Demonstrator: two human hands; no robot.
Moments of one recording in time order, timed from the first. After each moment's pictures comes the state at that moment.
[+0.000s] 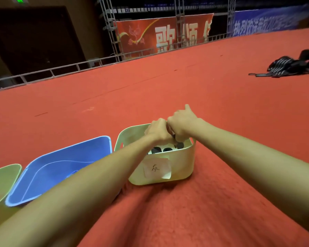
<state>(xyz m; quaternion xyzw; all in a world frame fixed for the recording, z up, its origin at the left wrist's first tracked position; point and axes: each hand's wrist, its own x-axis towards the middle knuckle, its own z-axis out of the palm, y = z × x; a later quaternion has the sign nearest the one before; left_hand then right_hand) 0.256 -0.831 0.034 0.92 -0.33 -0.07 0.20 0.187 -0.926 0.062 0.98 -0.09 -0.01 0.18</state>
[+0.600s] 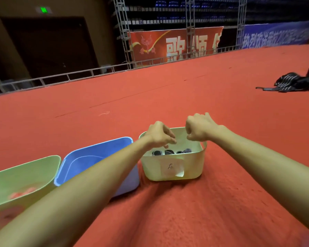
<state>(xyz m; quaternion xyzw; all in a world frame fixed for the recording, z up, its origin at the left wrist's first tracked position) 0.247 -0.754 0.072 0.86 -0.36 -0.13 0.33 0.155 -0.919 0.087 0.99 -0.14 0.07 0.04</state>
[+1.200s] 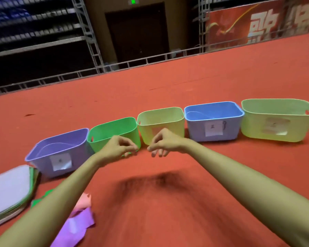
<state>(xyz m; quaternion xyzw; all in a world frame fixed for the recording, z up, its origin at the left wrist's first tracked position) 0.095 -0.169 0.066 0.89 -0.15 -0.08 0.43 0.098 -0.408 0.053 0.85 0.16 -0.14 -0.48</state>
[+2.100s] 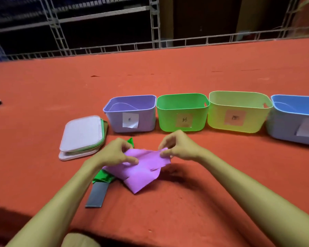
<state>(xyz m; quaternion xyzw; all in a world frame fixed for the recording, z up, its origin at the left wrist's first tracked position) 0.005 0.092 -0.016 0.95 -0.06 -0.04 0.30 0.071 -0.190 -0.013 0.80 0.32 -0.14 -0.49</state>
